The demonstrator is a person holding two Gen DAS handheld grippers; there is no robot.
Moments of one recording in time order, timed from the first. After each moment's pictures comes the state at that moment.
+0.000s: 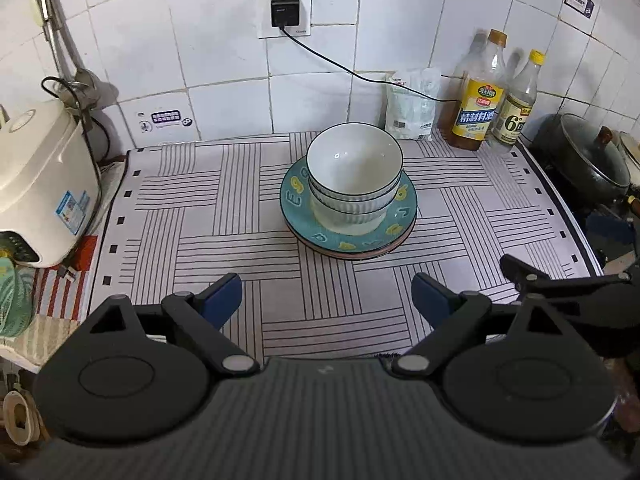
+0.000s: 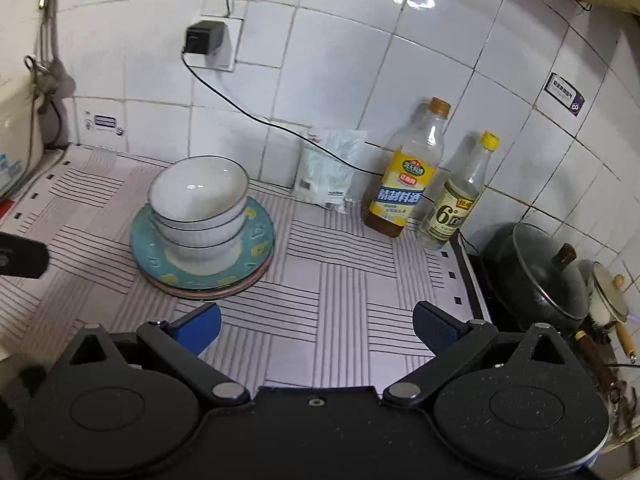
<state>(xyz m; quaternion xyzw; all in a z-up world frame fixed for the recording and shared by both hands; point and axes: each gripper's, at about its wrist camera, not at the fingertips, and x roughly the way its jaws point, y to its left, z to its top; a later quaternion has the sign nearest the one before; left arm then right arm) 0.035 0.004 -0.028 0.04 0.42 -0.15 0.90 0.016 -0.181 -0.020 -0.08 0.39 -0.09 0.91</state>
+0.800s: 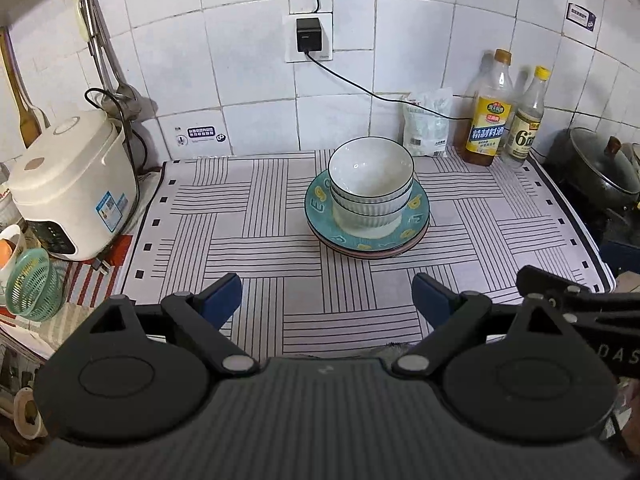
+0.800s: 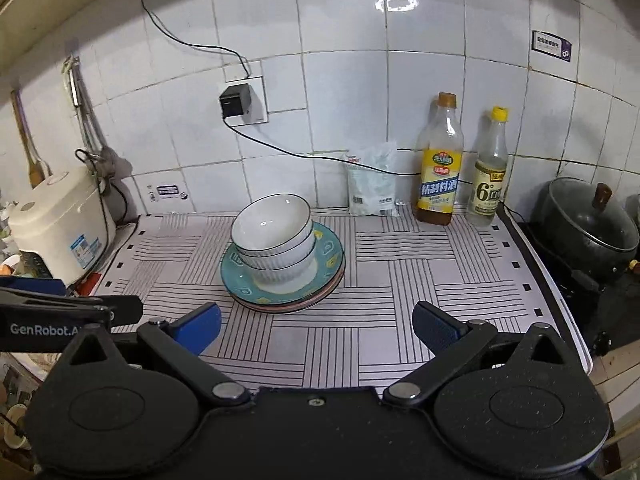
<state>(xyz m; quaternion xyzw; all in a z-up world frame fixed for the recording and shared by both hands) -0.014 0.015 -0.017 0.05 0.37 -0.11 0.92 -0.048 -0.174 0.004 0.05 0.35 -0.04 0.93</state>
